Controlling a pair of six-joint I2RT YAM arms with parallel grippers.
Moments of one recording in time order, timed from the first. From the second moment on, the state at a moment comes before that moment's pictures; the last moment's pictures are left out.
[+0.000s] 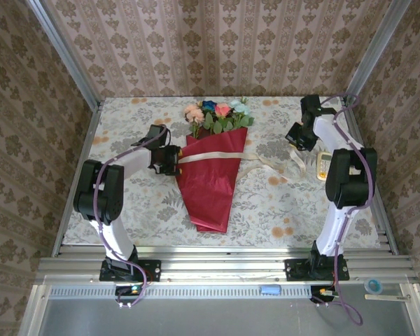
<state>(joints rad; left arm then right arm) -0.30 1.80 1.10 -0.34 0.29 -1.81 -0.02 1.90 1.55 -0.87 -0.06 0.64</state>
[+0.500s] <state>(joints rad) -0.29 1.87 1.09 -0.25 0.35 -1.83 0.20 1.57 1.46 -0.84 -0.20 0.66</state>
